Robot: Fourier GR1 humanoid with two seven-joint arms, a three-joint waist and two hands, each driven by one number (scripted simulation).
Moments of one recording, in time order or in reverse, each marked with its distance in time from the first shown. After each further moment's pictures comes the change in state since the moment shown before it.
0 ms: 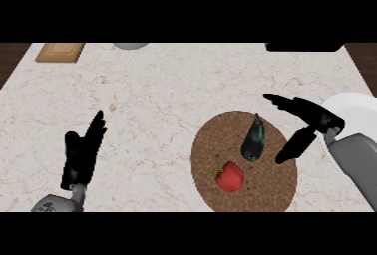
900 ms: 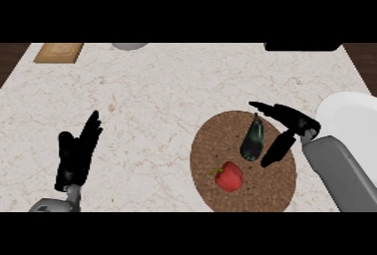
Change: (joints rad) left arm 0.035 -0.069 0.117 -0.037 -0.108 -0.101 0.046; right arm 0.009 0.202 -0.136 0.106 0.241 0.122 -0.024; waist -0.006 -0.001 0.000
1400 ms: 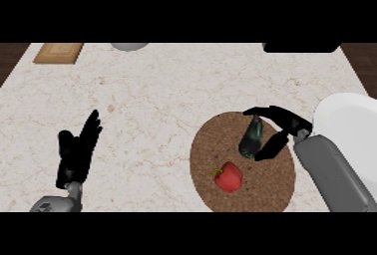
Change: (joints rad) left arm -0.013 -0.043 0.060 0.042 -0.034 -0.045 -0.027; right arm -0.024 0.055 -0.037 0.106 0.138 -0.007 -0.098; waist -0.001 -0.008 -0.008
